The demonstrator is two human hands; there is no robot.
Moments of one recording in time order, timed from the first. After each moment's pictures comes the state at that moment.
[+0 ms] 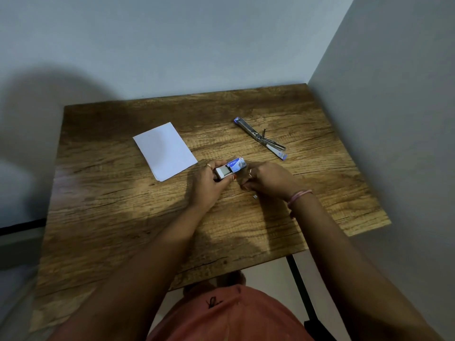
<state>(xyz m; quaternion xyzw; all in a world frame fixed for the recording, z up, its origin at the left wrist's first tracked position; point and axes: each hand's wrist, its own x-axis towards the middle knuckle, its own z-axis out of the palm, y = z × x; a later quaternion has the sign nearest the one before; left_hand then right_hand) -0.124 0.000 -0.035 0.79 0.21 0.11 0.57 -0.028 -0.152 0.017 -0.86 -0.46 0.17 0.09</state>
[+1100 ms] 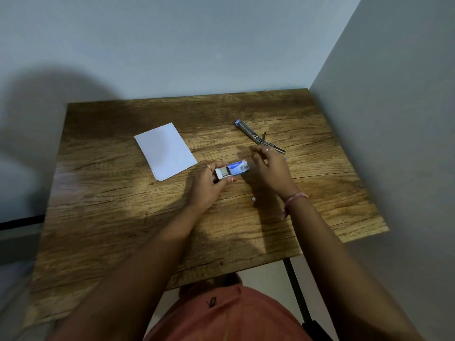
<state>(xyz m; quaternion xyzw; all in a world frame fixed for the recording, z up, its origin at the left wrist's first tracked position) -0.124 0.003 -0.037 0.73 0.19 0.07 0.65 -0.026 -0.140 0.014 -0.88 -0.23 0.08 0.41</state>
